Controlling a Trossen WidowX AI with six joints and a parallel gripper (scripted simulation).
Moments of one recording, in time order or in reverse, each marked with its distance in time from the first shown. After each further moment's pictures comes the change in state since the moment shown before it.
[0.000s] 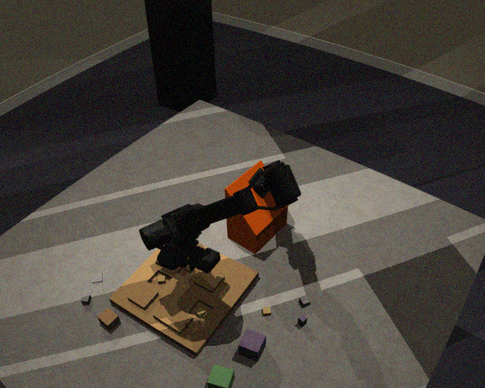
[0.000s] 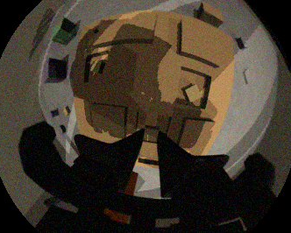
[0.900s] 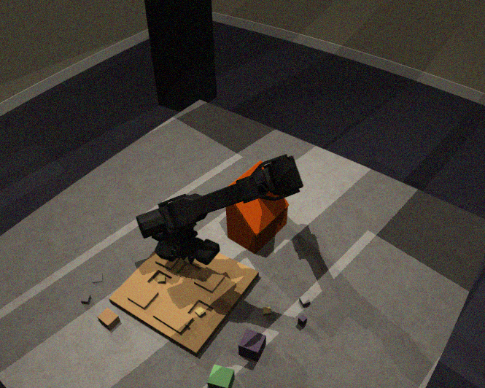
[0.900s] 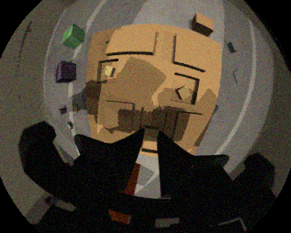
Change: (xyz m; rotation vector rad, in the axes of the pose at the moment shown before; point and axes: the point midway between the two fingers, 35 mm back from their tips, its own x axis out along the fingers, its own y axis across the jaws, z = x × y) arm -0.034 0.000 -0.001 0.005 0.005 0.005
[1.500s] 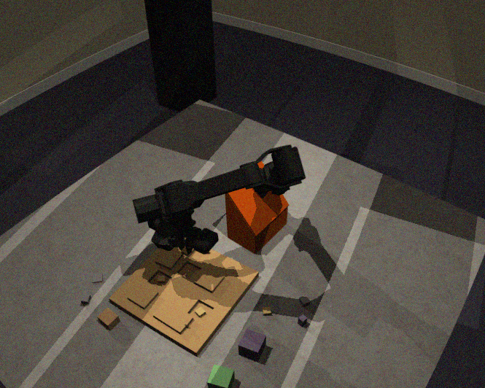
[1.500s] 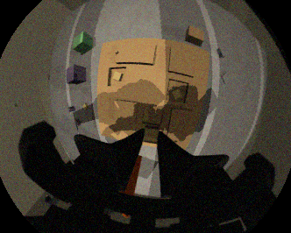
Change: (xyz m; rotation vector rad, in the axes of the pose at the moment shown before) arm -0.042 -0.001 0.001 0.001 -0.006 -0.003
